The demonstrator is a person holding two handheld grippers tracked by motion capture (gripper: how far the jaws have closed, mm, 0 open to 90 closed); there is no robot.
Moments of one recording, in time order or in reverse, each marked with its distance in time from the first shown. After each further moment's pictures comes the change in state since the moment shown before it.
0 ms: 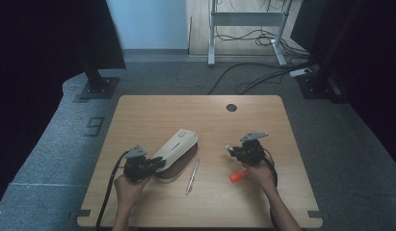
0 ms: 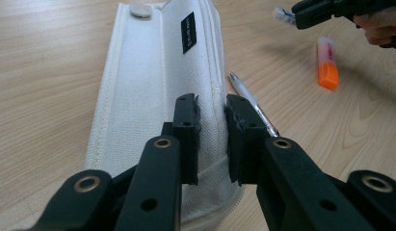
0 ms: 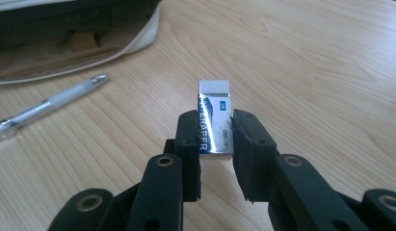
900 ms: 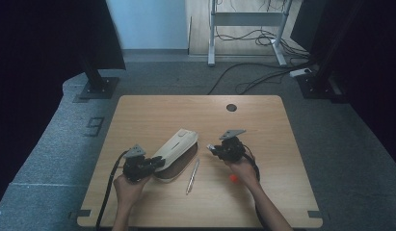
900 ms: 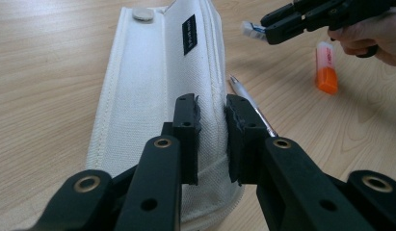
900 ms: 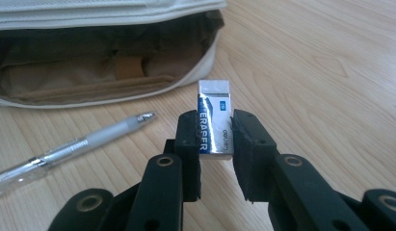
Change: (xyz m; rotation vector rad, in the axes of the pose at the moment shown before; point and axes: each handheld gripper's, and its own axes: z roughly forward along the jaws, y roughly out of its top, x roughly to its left) left arm 0.001 0.000 -0.002 -0.015 0.000 -0.008; right arm 0.037 0.031 0.041 0.019 0.071 -0.094
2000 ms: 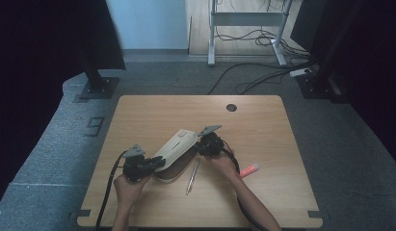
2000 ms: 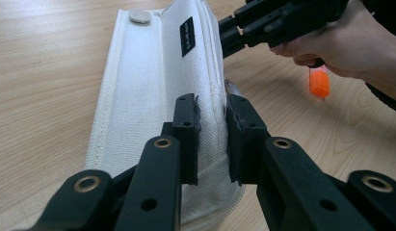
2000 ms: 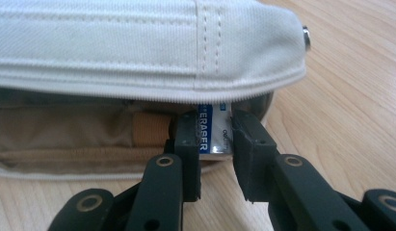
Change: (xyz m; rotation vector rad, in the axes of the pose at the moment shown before) left arm 0.001 0.000 0.000 -0.009 -0.024 -0.009; right arm 0.023 0.037 0.059 0.019 0.036 -0.071
